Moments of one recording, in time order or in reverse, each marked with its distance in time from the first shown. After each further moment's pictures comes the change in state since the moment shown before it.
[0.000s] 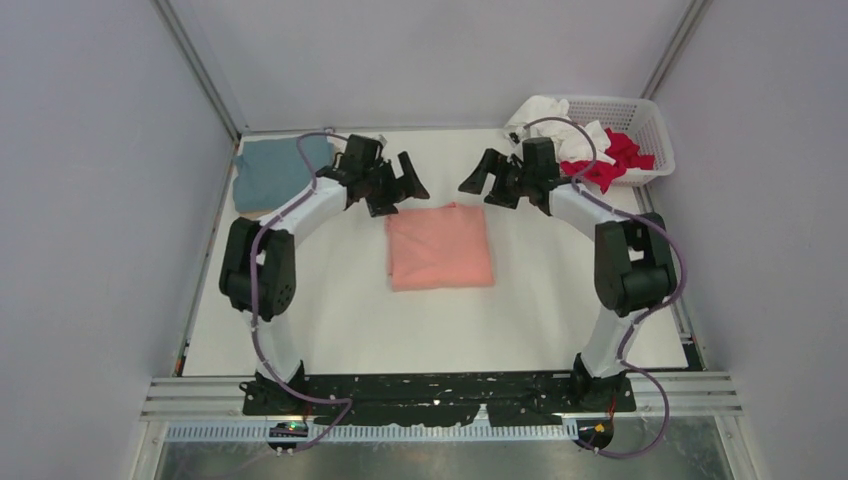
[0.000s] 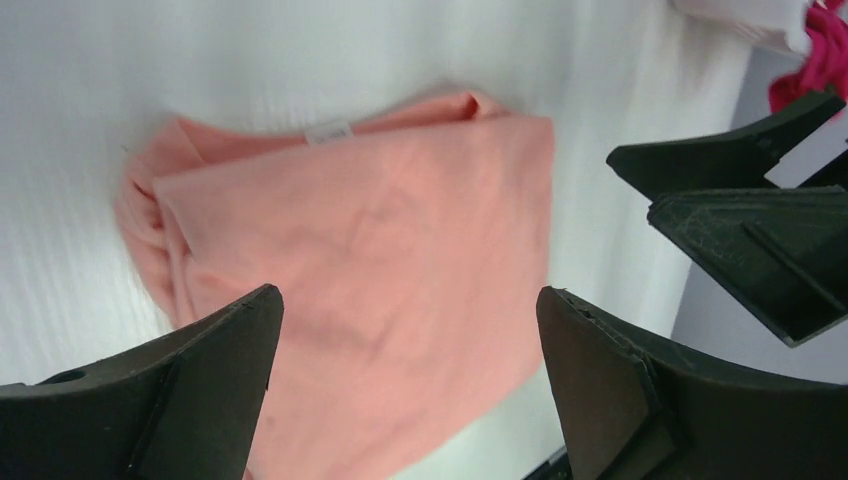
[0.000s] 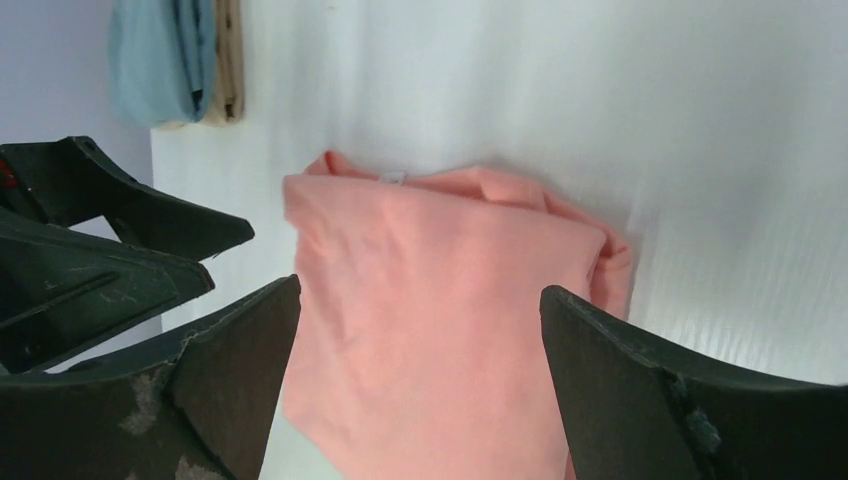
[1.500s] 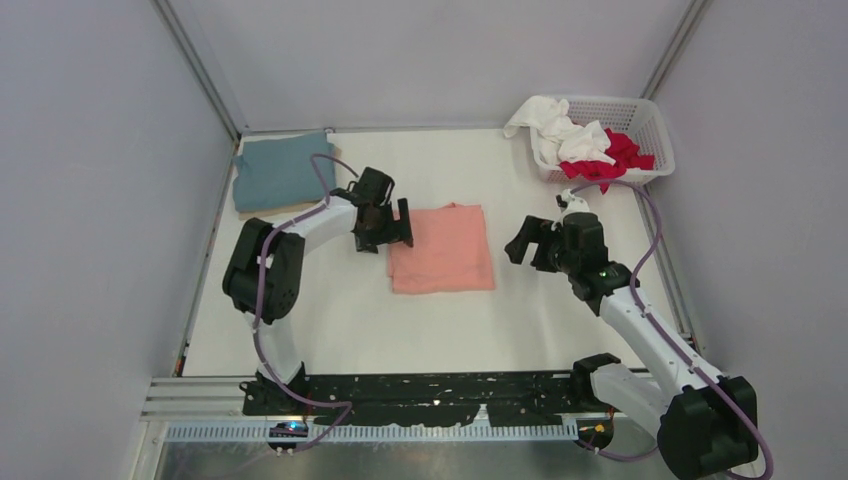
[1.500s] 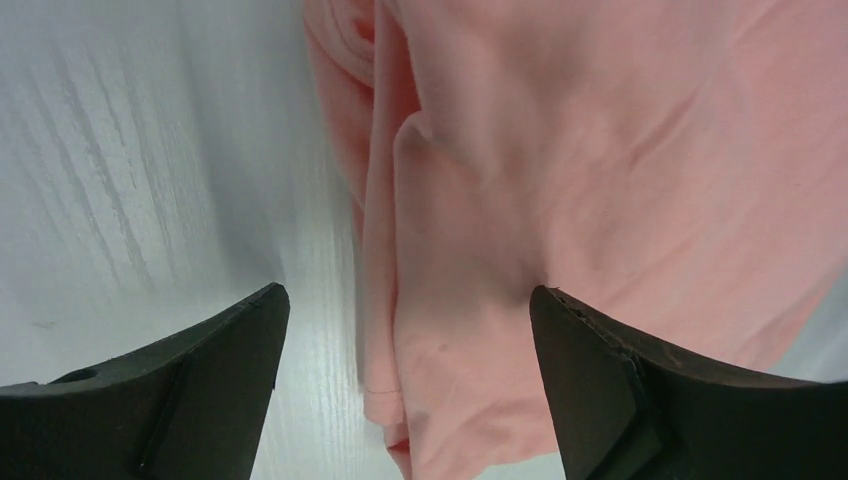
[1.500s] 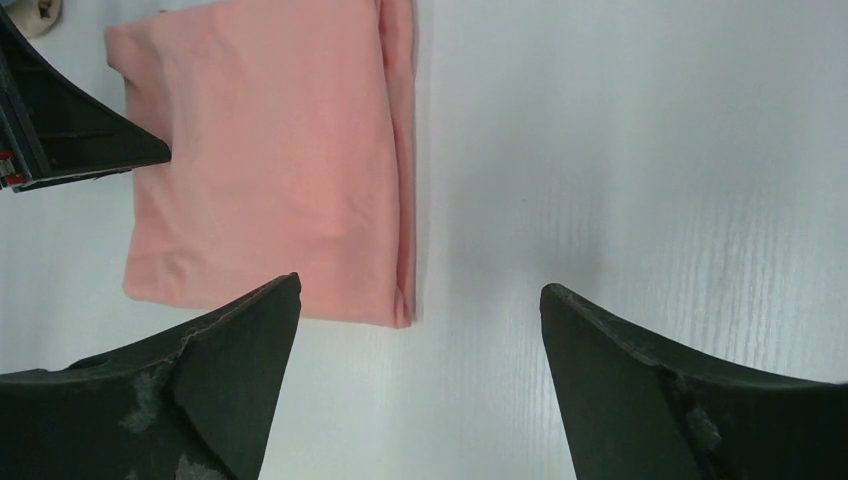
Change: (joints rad) left arm -0.080 -0.108 -0.238 -0.102 -0.236 0.130; right arm 0.021 -0.950 -0.683 -0.177 0.380 -0.147
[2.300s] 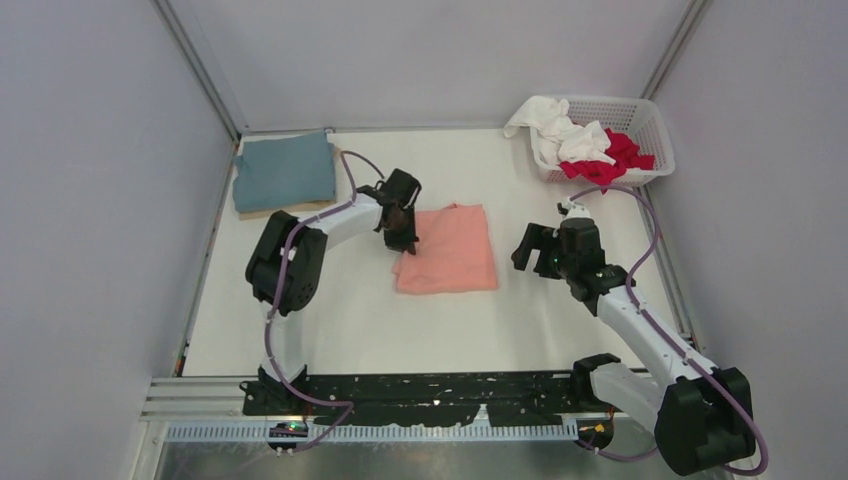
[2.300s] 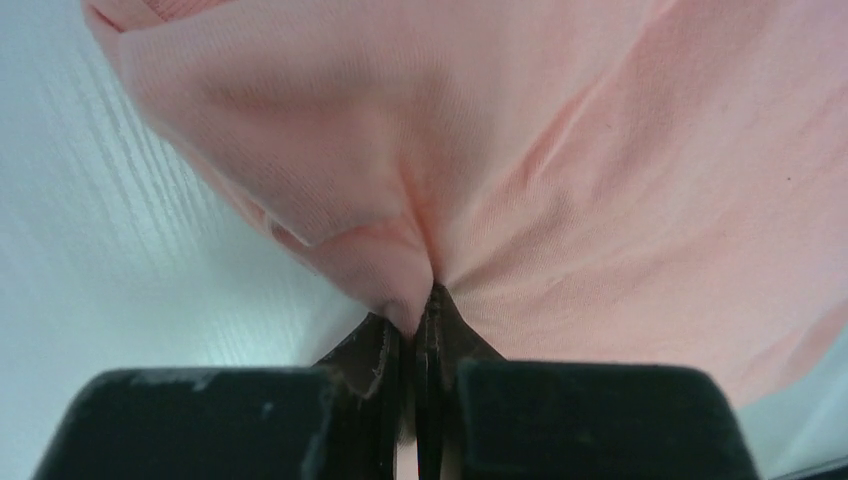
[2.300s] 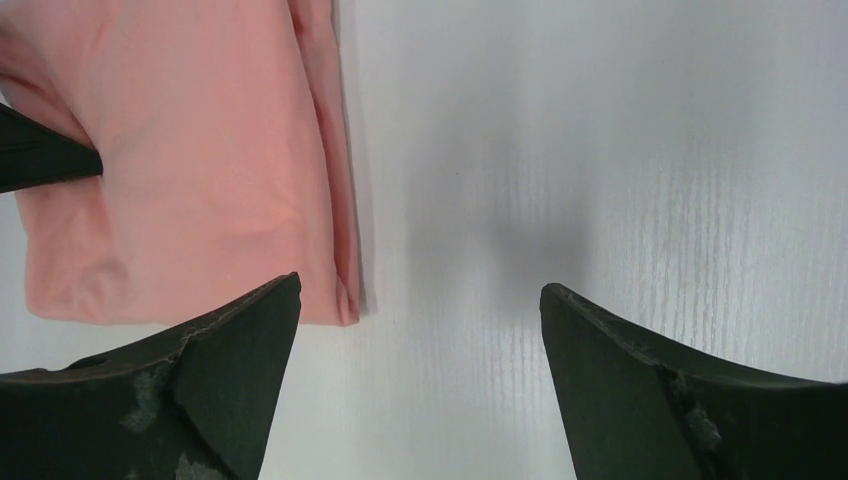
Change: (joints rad) left arm -0.095 0.134 0.115 -0.066 0.003 -0.022; right arm -0.022 0.034 -0.043 -0.024 0.074 -0.022
